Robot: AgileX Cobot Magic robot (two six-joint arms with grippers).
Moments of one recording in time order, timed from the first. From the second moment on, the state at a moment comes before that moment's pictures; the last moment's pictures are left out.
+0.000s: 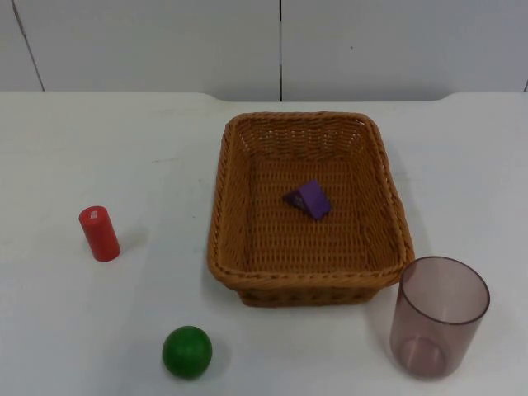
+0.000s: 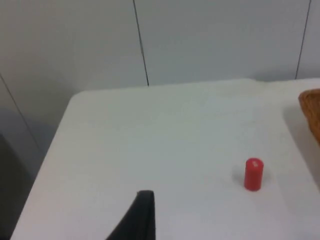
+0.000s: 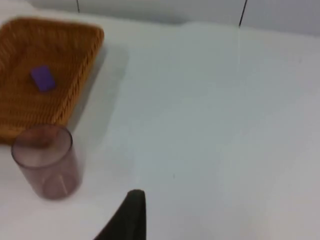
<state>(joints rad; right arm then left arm) -0.05 0.00 -0.52 0.08 1.10 -0.18 0.01 0.00 -0.66 0.01 1.08 0.06</state>
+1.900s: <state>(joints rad) -0.05 0.00 -0.52 0.08 1.10 -0.17 0.00 0.00 -0.50 0.02 1.09 0.05</state>
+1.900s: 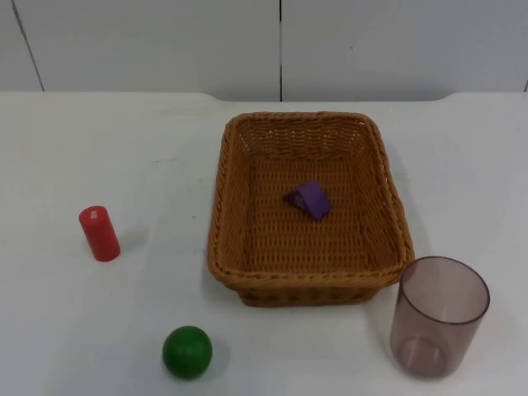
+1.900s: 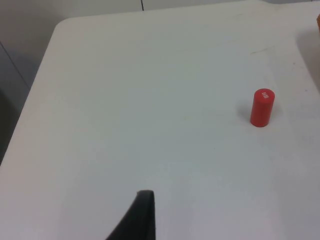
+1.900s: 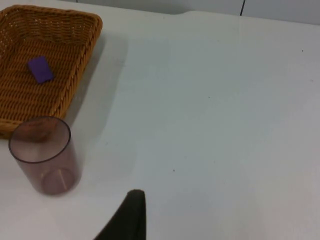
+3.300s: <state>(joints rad) -0.05 0.00 -0.52 -0.02 1.09 -0.01 0.00 0.00 -0.50 0.02 1.09 0.05</state>
